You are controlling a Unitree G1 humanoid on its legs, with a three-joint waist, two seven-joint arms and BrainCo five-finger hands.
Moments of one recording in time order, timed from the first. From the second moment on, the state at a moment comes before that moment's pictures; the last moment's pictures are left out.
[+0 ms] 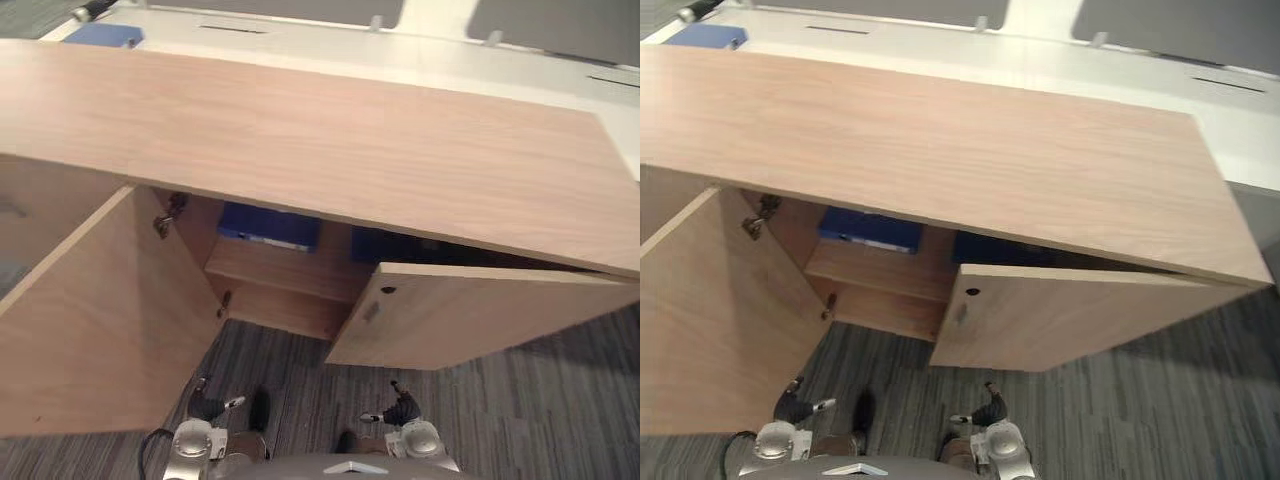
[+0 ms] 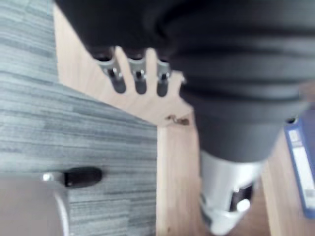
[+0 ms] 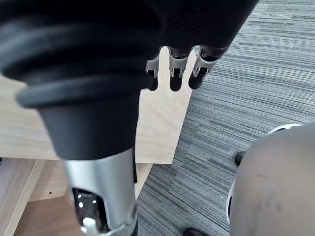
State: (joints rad) left arm 0.10 0.05 0.06 0.83 0.17 -0.07 0.19; right arm 0.07 -0.05 -0.05 0.86 -0.24 -0.06 -0.15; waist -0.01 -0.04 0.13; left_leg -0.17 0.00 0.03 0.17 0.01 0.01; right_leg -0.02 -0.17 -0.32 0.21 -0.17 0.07
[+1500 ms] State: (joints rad) left arm 0.13 0.42 0.52 0.75 -0.04 -0.09 0.23; right arm 0.03 -0.13 -0.12 0.92 -0.20 -0.04 -0.14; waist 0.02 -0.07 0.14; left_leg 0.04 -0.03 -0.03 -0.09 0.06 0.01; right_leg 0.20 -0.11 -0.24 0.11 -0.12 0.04
